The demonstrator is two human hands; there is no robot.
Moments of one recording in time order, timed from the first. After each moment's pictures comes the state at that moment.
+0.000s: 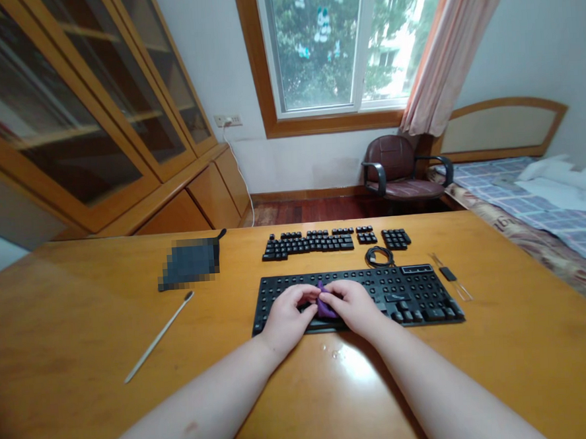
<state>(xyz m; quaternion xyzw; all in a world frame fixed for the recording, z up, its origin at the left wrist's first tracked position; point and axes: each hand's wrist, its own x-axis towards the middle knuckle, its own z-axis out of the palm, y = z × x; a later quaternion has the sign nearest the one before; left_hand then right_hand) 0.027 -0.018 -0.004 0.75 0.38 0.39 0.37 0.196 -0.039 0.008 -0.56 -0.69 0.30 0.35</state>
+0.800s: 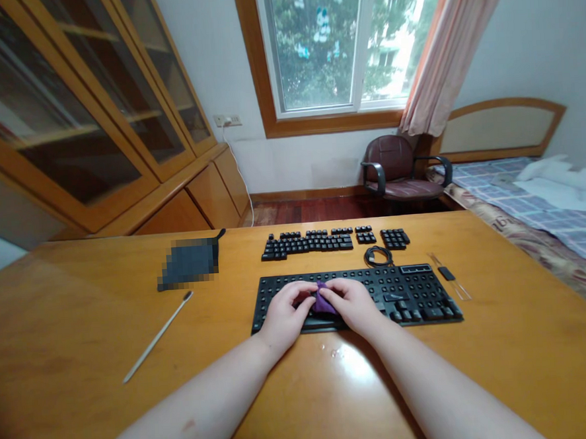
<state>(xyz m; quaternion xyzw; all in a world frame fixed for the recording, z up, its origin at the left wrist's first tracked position) 0.025 -0.017 0.000 0.74 0.38 0.42 0.37 0.196 -0.039 0.005 -0.56 -0.64 0.33 0.40</state>
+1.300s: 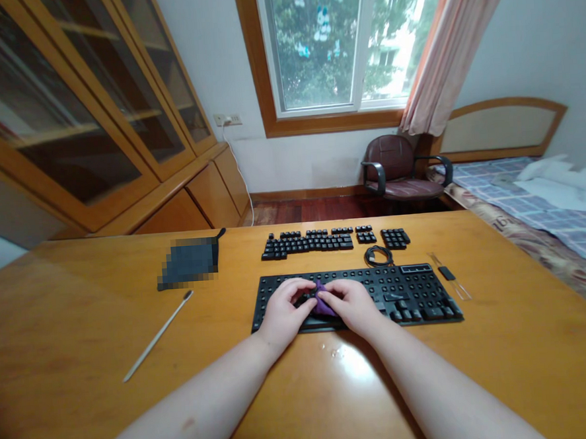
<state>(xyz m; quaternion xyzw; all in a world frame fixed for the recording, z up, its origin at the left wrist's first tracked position) 0.026 -0.014 -0.001 0.73 0.39 0.43 0.37 0.194 -0.040 0.006 -0.56 -0.65 0.32 0.40</state>
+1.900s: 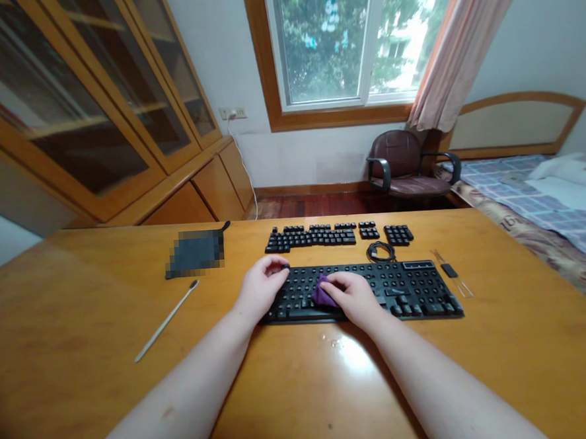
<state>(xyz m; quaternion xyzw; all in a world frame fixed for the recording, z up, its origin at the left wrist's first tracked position) -0.006 0.015 0.024 0.65 0.48 0.44 0.39 0.195 -0.039 0.002 -0.57 -0.65 0.30 0.41</state>
